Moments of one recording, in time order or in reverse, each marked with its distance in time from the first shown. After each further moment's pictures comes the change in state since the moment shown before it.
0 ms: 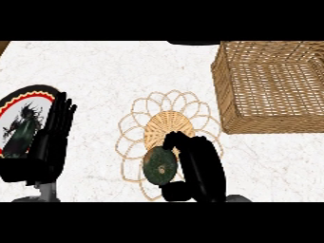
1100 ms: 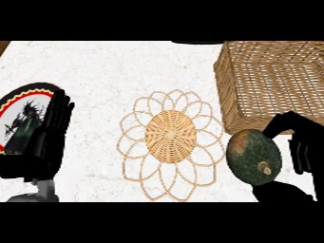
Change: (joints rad) left arm -0.019 -0.006 0.038 0.019 -0.005 -0.039 -0.004; right arm 0.074 -0.196 -0.459 -0.613 -0.072 0.436 0.249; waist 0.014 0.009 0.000
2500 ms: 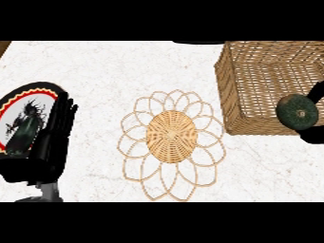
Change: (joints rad) left arm 0.020 -0.058 0.010 -0.025 -0.060 -0.025 0.014; right arm 0.005 -0.058 -0.488 0.621 -0.112 -0.029 -0.679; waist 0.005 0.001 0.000
